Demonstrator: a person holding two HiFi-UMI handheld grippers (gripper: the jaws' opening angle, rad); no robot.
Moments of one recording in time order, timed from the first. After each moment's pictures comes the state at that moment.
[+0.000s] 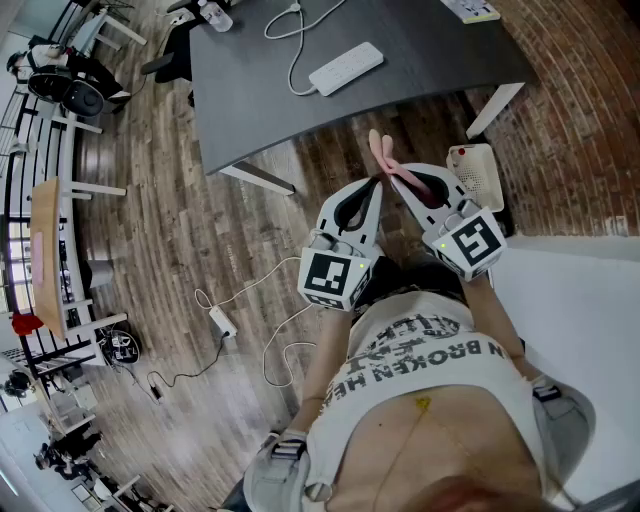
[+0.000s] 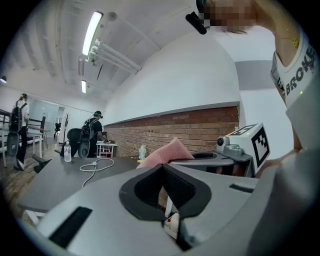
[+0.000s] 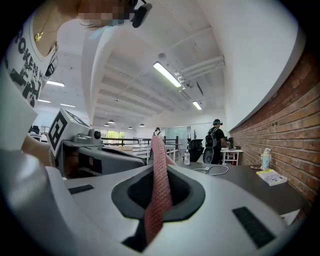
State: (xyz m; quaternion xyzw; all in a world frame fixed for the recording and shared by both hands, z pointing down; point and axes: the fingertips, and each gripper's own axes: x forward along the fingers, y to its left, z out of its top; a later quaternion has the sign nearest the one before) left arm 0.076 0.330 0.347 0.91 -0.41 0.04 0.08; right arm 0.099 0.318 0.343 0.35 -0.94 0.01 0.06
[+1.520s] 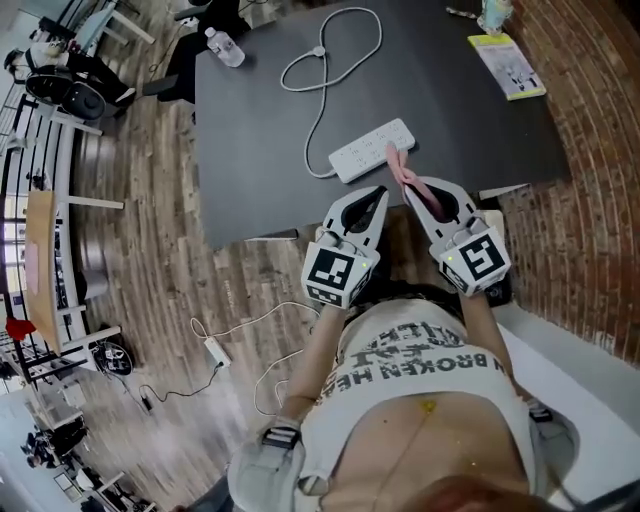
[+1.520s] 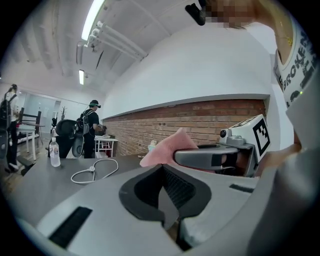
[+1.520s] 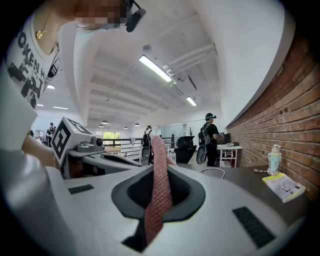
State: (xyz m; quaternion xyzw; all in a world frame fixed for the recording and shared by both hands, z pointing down) left arm 0.080 0.050 0.382 0.91 -0.40 0.06 0.09; right arm 0.112 0.043 0.361 0.36 -0.93 0.03 0.06
